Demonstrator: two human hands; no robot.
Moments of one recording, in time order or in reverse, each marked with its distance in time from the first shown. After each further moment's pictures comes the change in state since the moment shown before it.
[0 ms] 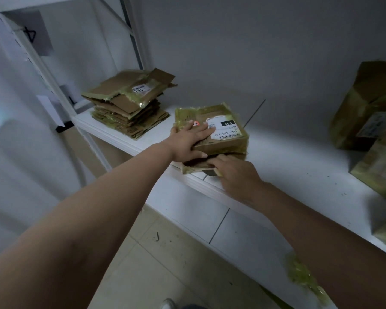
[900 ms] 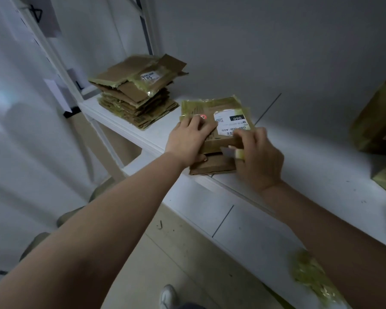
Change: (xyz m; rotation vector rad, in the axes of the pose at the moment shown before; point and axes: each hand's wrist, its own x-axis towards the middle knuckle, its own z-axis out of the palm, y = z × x) left_hand -0.011 0.006 0.022 0.269 0.316 -0.170; right_hand 0.011 0.006 -0.011 -0.081 0.623 0.095
